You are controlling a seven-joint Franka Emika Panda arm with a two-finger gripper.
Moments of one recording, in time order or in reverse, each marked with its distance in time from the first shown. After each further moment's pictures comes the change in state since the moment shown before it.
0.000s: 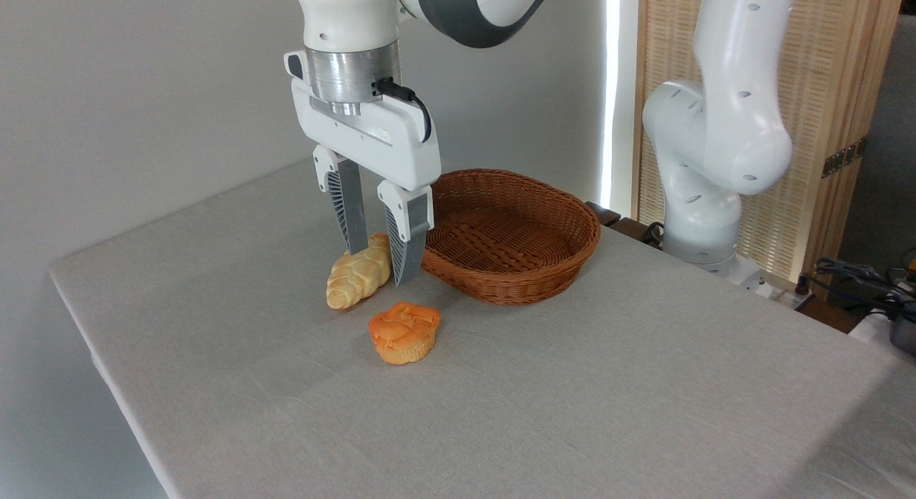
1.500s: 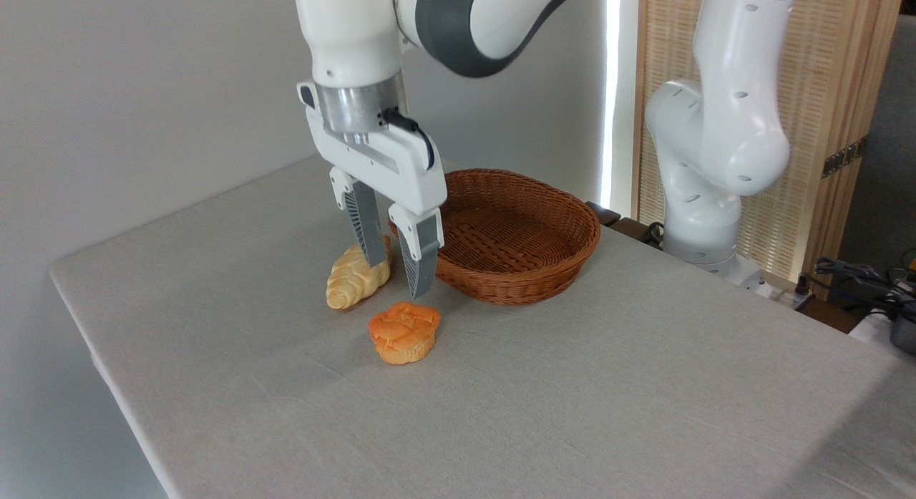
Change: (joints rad) arm -0.061 0.008 0.037 -0.074 -0.001 0.010 0.019
